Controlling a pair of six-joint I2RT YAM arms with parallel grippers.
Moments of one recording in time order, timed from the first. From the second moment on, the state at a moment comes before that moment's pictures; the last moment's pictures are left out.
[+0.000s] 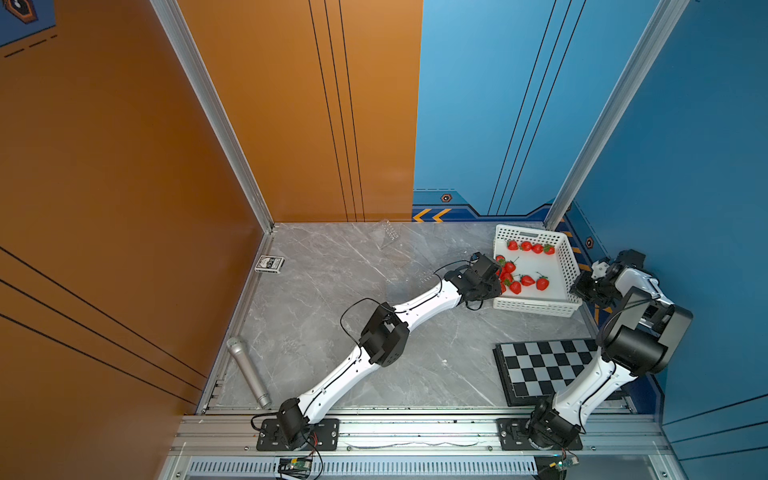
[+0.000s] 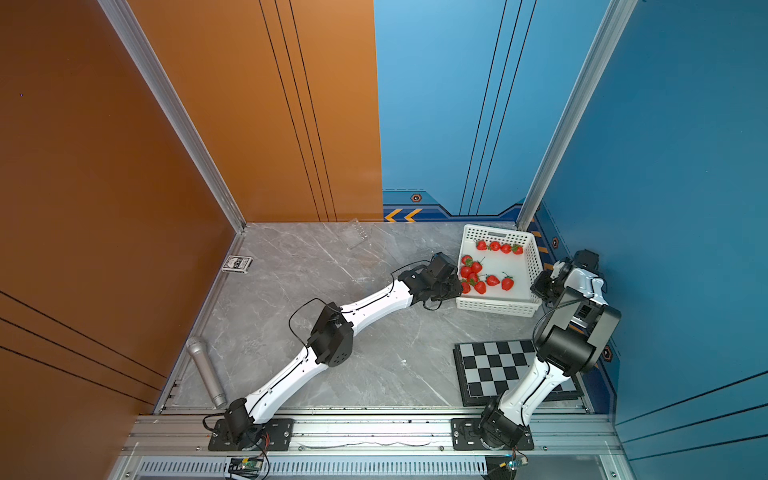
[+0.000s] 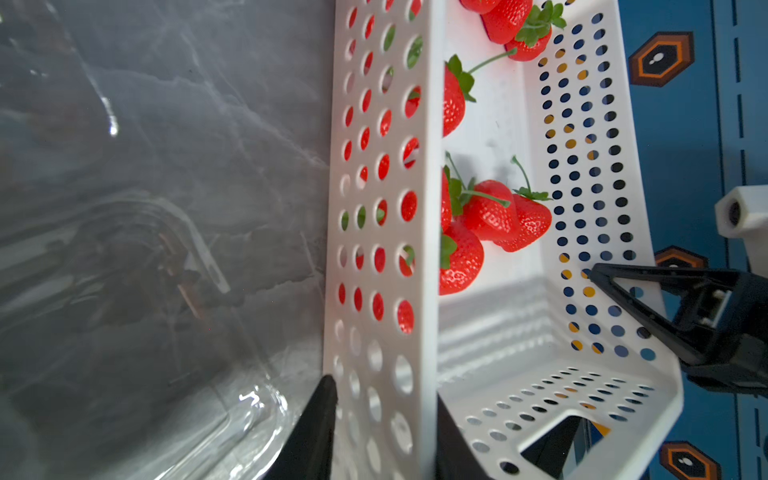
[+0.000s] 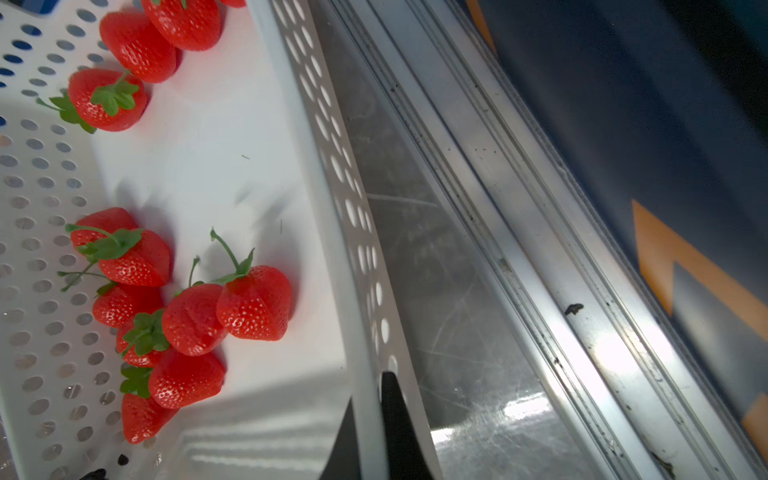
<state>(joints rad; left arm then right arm) -0.93 2.76 2.60 -0.55 0.08 -0.99 -0.63 1.92 1.41 -0.70 -0.35 0.06</state>
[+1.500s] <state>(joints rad) -0.98 2.47 2.20 -0.65 0.03 -0.92 -0.45 1.91 1.51 -0.90 -0.06 0.10</state>
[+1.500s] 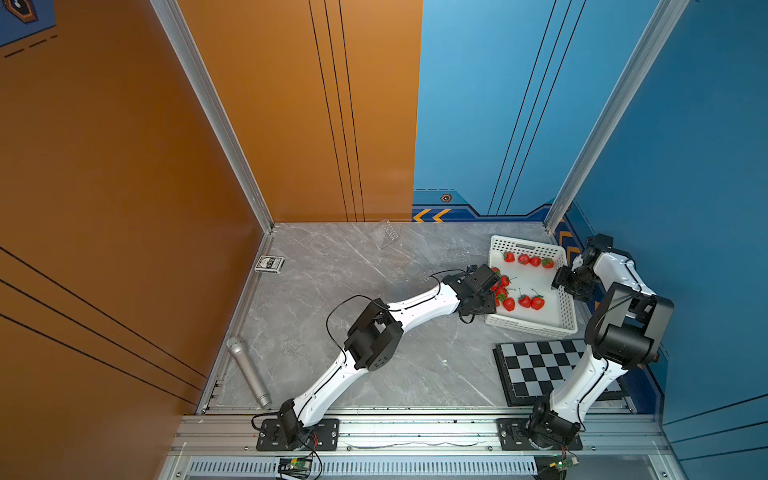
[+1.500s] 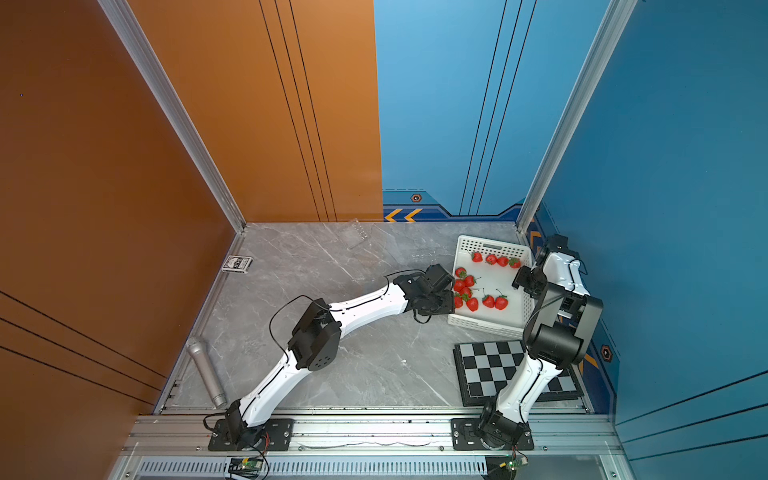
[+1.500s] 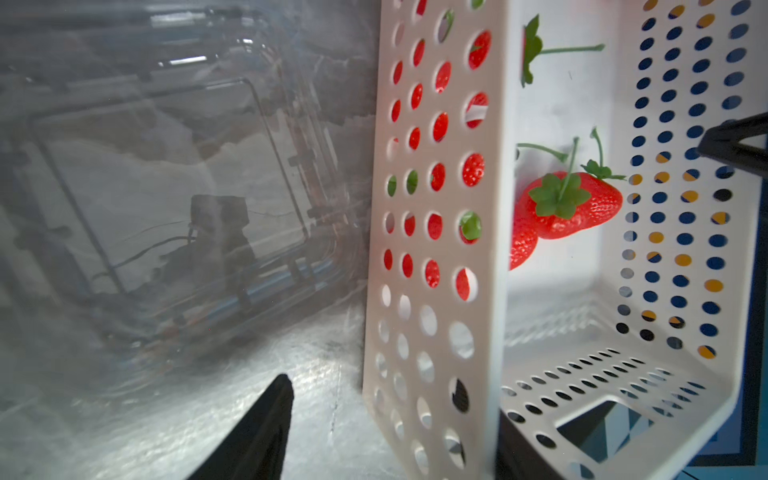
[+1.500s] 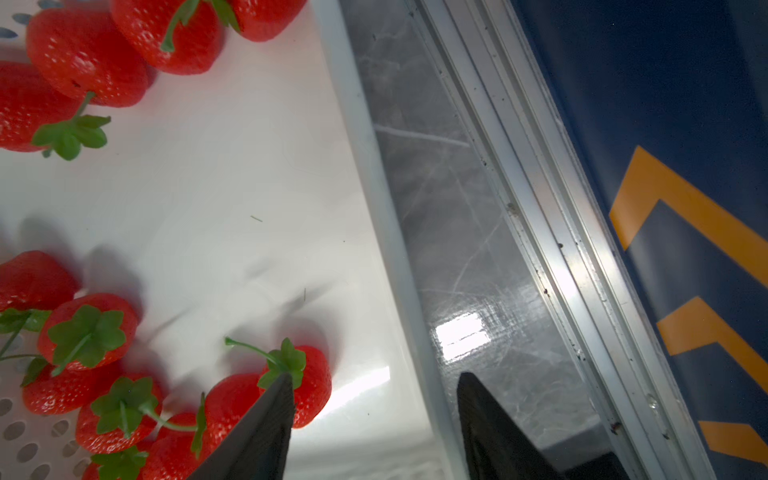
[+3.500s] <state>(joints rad) -0.68 1.68 1.17 -0.55 -0.09 -0.85 -0.08 1.69 1.20 -0.78 0.11 0.29</state>
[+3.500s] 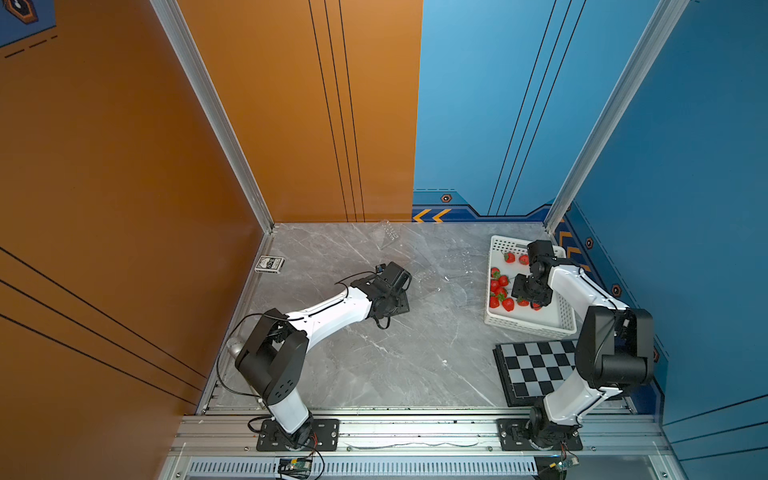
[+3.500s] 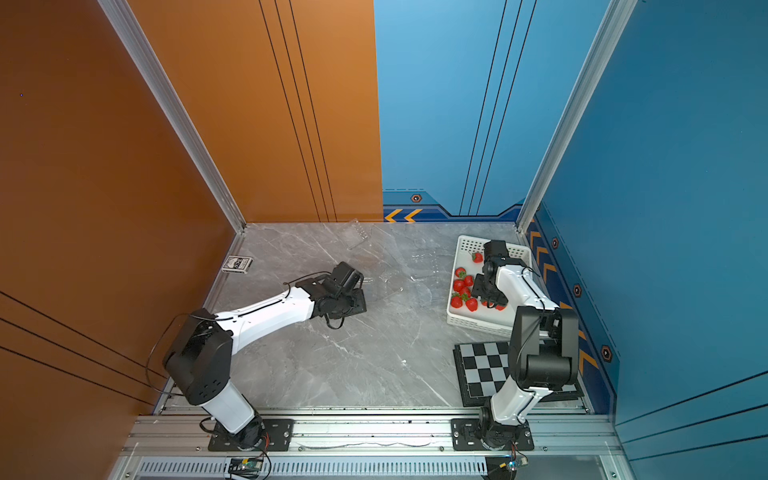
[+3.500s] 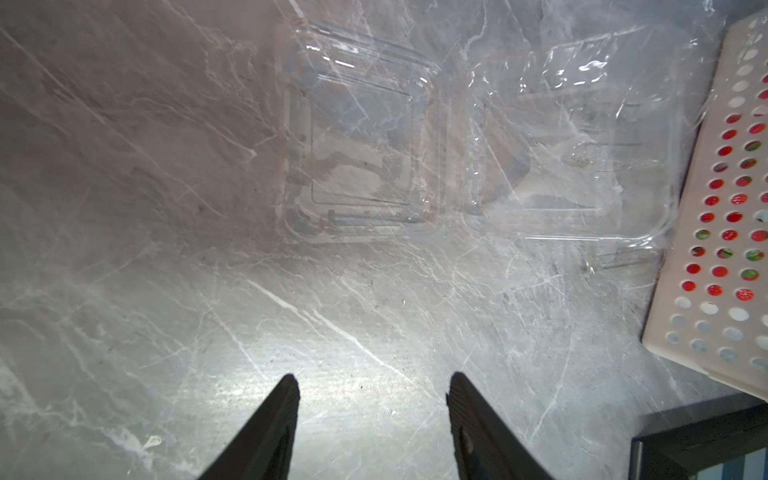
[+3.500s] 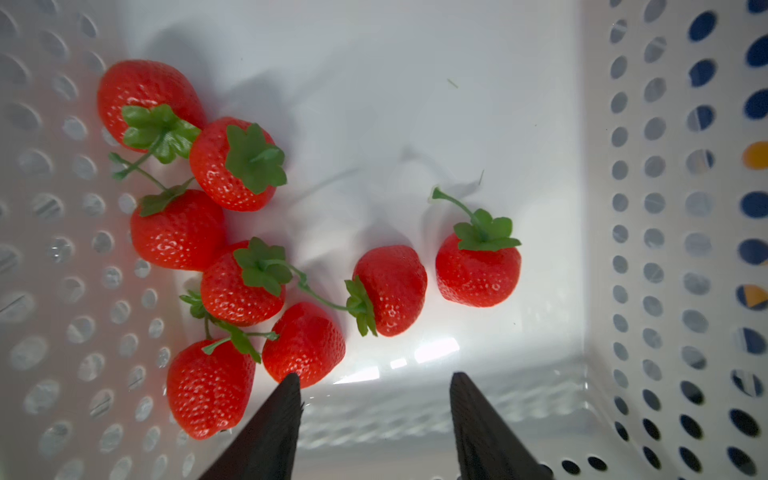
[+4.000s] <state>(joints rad) -0.68 1.69 1.19 -0.54 -0.07 -0.85 -0.11 1.83 1.21 -0.77 0.12 0.26</state>
